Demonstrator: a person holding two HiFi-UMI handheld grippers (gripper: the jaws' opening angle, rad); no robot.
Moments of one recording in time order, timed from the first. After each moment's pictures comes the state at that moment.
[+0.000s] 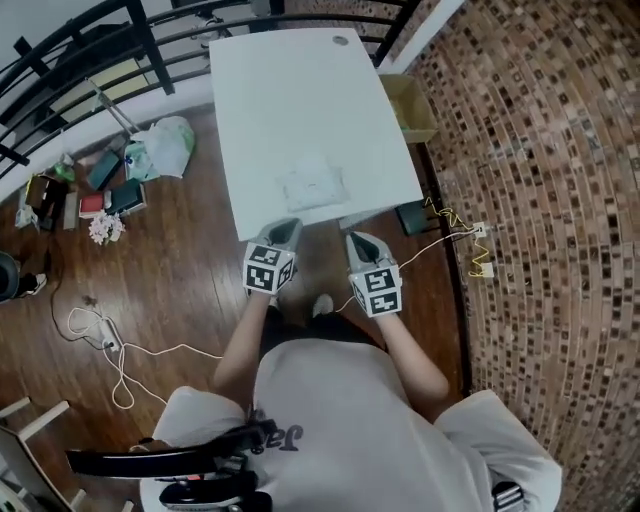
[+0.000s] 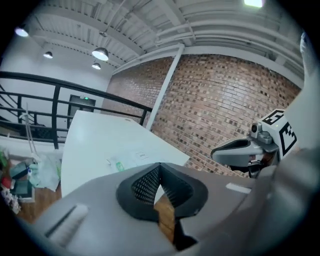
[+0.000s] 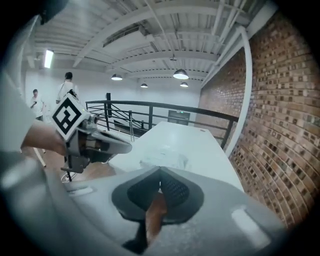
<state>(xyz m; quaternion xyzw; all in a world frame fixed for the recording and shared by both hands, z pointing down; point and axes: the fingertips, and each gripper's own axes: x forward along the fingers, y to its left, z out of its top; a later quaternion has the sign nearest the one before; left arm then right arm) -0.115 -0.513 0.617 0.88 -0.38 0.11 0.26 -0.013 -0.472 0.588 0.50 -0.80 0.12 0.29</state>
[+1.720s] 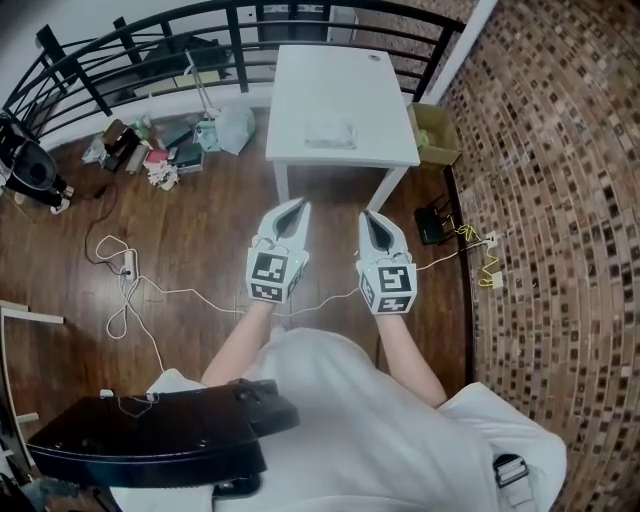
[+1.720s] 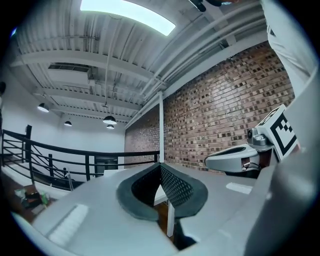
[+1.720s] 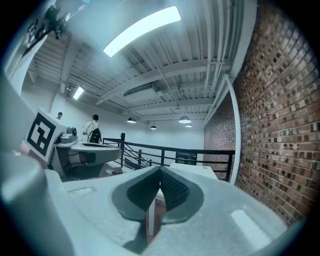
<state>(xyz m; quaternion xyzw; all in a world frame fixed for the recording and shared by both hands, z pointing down) -0.078 -0.165 0.389 0.84 -0.55 0.00 0.00 0.035 -0.165 0.404 0.48 -0.87 0.00 0.08</state>
